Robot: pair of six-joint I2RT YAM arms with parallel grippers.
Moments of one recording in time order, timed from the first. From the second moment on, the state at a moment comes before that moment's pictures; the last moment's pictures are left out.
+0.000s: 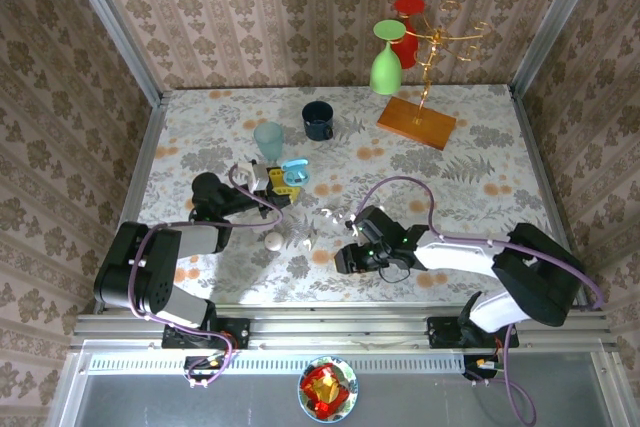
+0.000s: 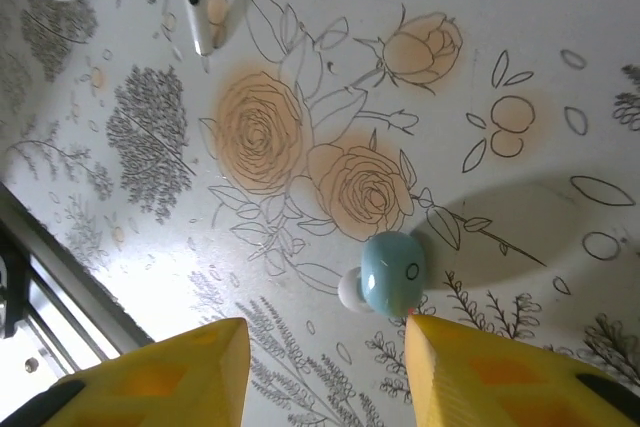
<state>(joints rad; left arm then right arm) -0.28 1.48 0.42 1.17 1.08 -0.06 0.84 1.43 0.60 -0.14 -0.29 0.69</state>
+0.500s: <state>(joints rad) -0.28 1.48 0.41 1.17 1.08 -0.05 0.75 1.48 0.59 -0.06 -0.37 0.78</state>
